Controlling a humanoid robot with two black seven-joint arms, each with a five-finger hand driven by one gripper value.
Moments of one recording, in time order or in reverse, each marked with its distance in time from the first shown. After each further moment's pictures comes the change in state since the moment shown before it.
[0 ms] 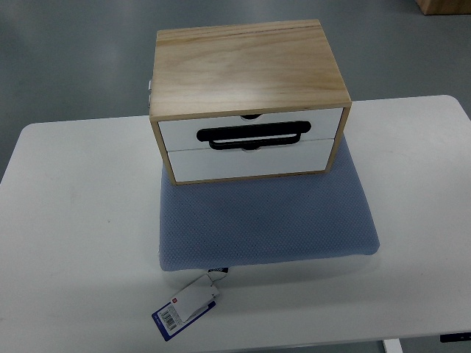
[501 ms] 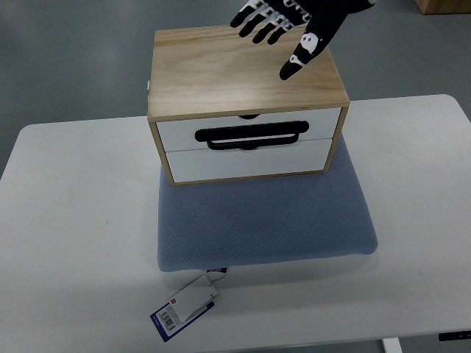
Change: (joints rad) left arm 0.000 0.000 0.000 0.000 0.000 0.000 0.000; right arm 0.300 0.360 -0.293 0.150 -0.026 0.001 -0.028
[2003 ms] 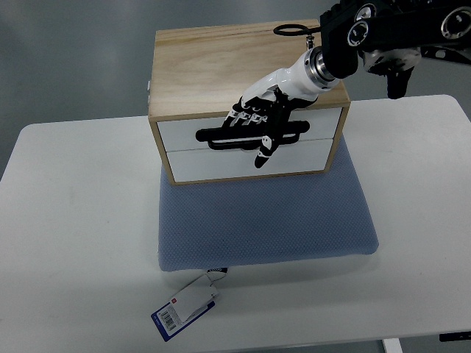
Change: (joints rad) left arm 0.000 0.000 0.000 0.000 0.000 -0.001 0.000; right arm -0.201 0.249 -0.005 -0.010 0.003 -0.183 -0.178
